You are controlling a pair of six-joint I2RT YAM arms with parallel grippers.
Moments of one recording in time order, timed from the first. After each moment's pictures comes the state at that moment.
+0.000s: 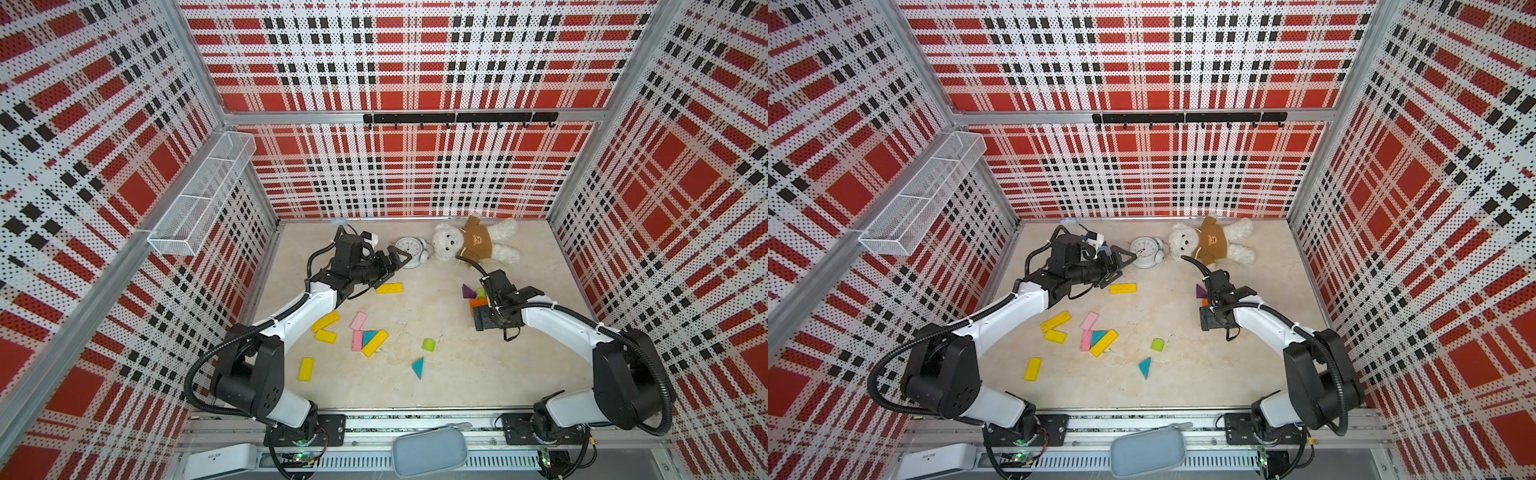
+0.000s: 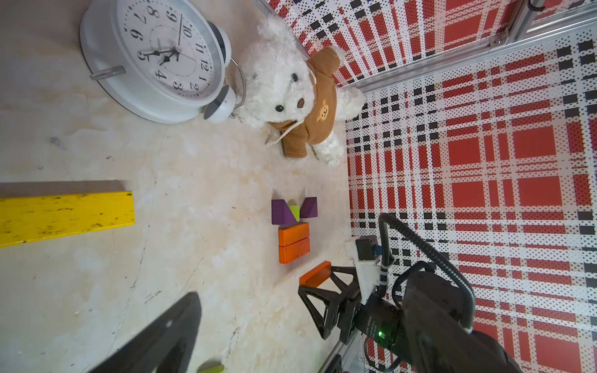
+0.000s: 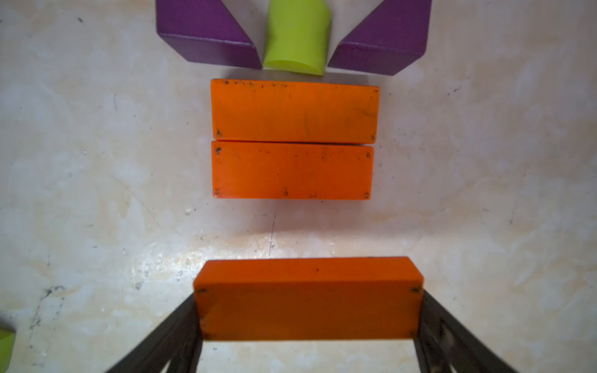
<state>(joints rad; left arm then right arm) -0.38 1.51 1.04 -0.03 0.55 -0.91 0.39 1.45 0.86 -0.68 0.20 0.29</state>
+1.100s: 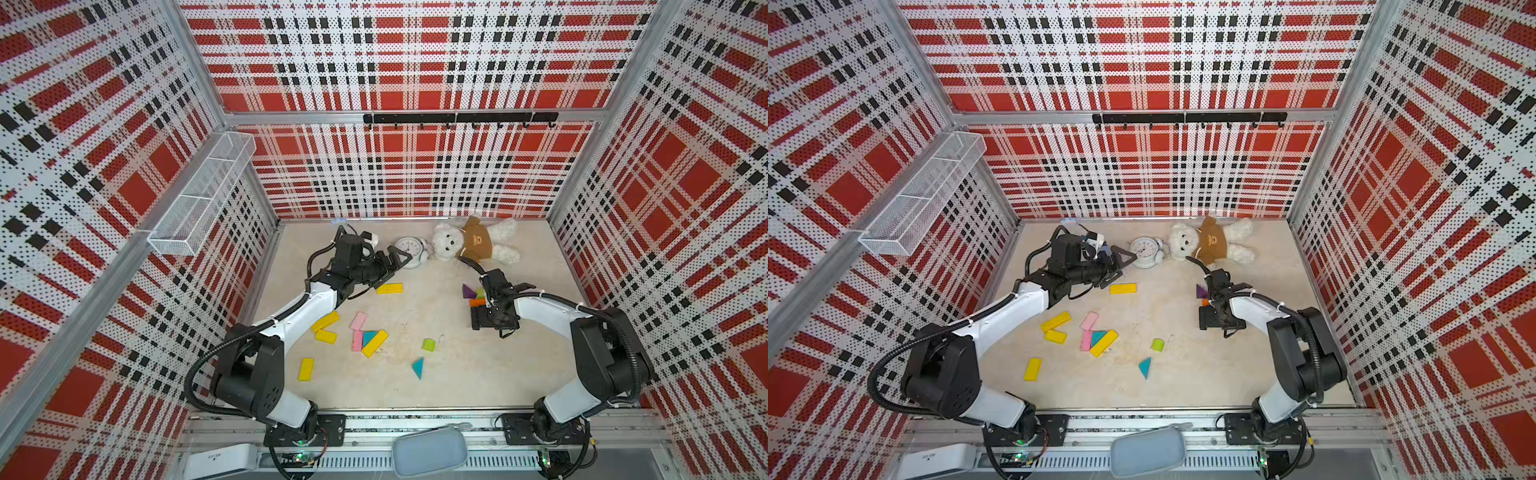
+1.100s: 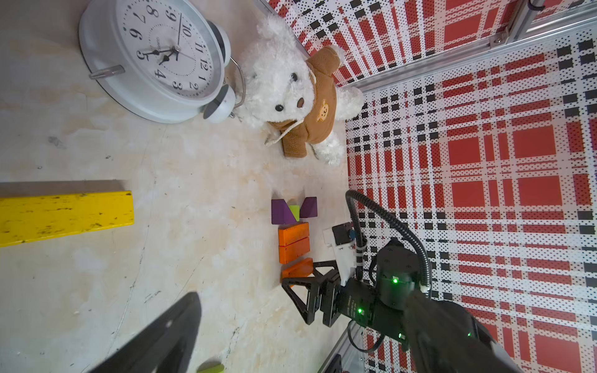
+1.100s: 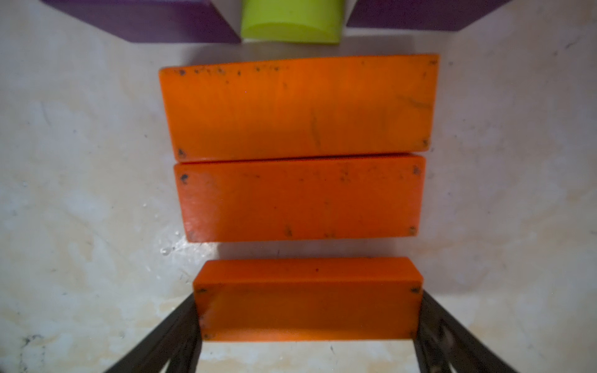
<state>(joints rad) -0.38 1.51 1.04 -0.03 0.55 -0.91 0.34 1.60 0.88 -0.64 0.09 0.32</state>
